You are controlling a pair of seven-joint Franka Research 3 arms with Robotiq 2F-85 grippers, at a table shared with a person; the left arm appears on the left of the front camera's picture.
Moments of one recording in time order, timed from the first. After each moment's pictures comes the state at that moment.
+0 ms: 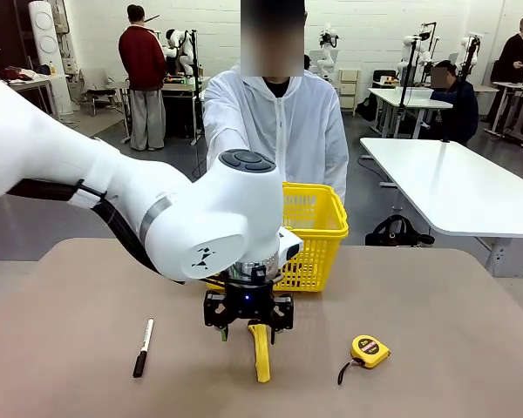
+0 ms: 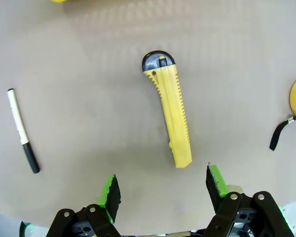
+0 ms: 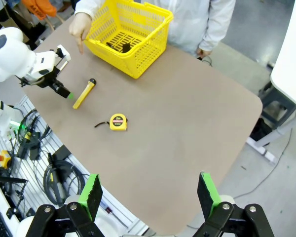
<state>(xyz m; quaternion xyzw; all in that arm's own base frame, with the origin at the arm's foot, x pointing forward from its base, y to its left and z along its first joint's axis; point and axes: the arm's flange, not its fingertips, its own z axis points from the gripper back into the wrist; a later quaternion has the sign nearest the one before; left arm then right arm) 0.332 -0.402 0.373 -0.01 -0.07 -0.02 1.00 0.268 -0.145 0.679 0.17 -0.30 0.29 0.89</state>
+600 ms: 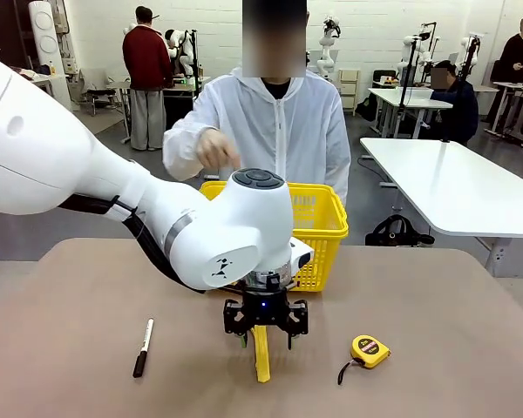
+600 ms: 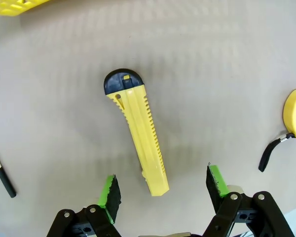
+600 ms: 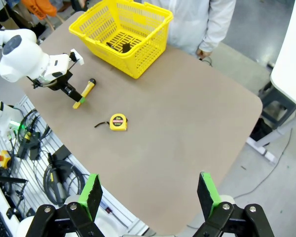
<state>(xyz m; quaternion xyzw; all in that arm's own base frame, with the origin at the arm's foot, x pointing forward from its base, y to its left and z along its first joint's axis) 0.354 -0.424 0.342 -0.03 -0.06 -0.03 1.00 0.268 -0.145 0.679 0.17 -0.30 0.29 0.89</state>
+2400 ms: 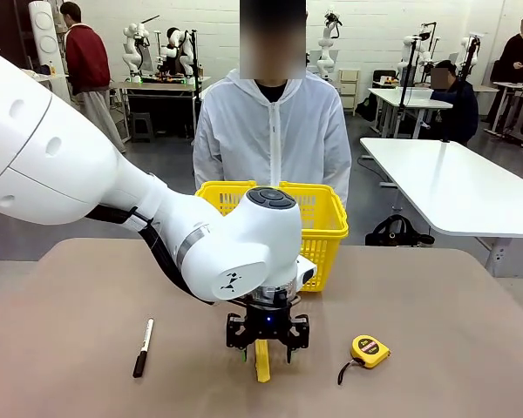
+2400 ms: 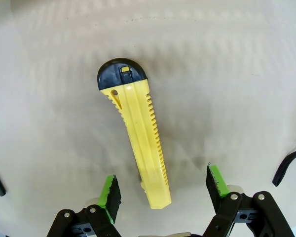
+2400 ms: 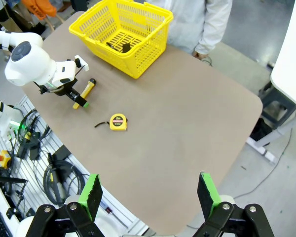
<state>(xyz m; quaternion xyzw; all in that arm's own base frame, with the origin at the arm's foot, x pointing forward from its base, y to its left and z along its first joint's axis) 0.354 -0.432 0.314 -0.01 -0.05 -0.01 1.00 0.268 -0.145 0.679 0.17 -0.30 0.29 0.89</state>
